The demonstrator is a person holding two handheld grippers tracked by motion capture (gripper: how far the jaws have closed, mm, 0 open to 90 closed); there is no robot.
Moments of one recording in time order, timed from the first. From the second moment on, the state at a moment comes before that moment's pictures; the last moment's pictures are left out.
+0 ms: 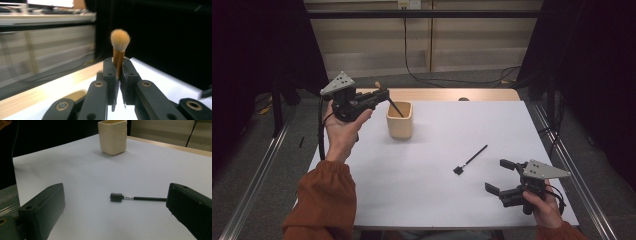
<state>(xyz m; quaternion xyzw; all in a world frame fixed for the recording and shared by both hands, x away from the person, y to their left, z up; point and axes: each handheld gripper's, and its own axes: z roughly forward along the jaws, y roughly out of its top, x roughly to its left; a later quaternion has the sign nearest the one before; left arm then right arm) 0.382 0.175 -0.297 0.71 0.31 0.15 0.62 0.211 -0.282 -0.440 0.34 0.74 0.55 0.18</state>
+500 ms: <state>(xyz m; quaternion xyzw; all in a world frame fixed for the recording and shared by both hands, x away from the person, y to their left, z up) 0.418 0.171 -0.314 0.73 0.34 0.18 0.57 0.210 -0.283 -0.440 0.34 0.74 0.55 0.18</state>
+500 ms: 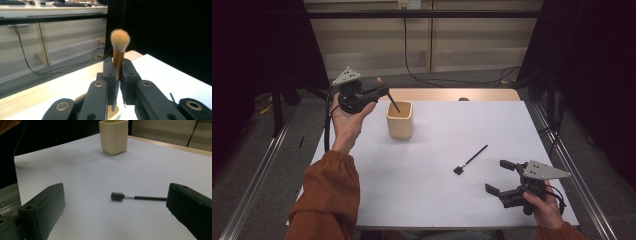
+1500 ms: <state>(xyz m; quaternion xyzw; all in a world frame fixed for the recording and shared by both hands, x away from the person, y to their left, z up) 0.431 0.157 -0.348 0.76 0.34 0.18 0.53 0.209 -0.281 -0.442 0.34 0.74 0.55 0.17</state>
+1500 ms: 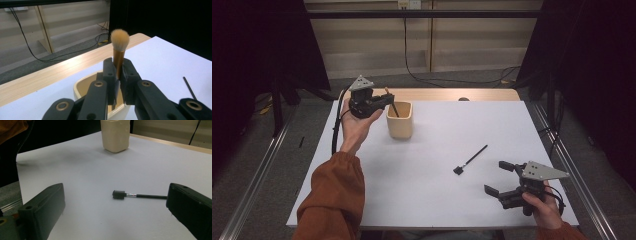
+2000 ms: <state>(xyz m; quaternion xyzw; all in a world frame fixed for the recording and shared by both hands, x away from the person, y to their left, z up) 0.434 0.155 -0.364 0.76 0.35 0.17 0.53 0.209 -0.281 -0.442 0.34 0.75 0.55 0.17</state>
